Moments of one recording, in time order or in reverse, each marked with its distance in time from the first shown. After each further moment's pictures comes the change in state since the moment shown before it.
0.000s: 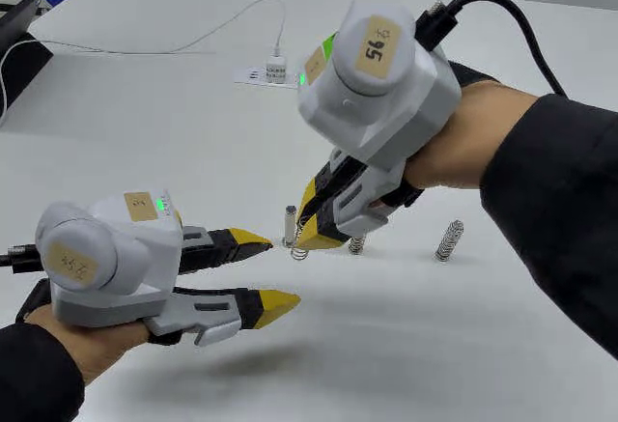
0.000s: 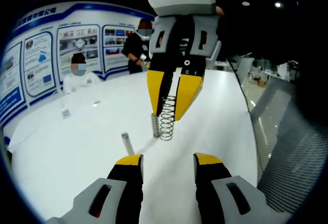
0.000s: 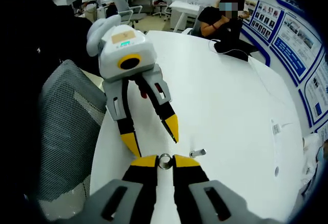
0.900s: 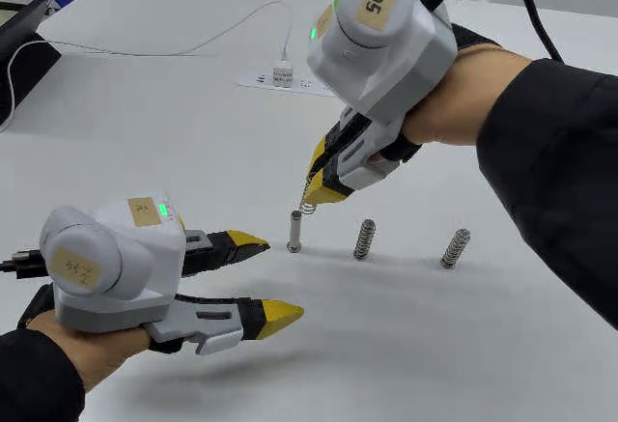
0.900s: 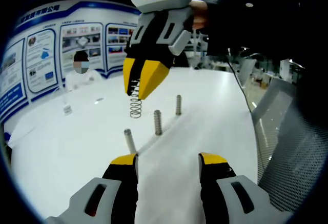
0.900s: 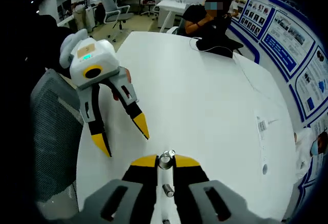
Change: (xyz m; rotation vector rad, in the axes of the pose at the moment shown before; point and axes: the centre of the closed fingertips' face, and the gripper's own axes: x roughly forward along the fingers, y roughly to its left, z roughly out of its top) left arm -0.001 0.005 -0.006 -0.023 0.006 0.013; right arm -0.004 -0.047 0.004 0.034 0.022 -0.084
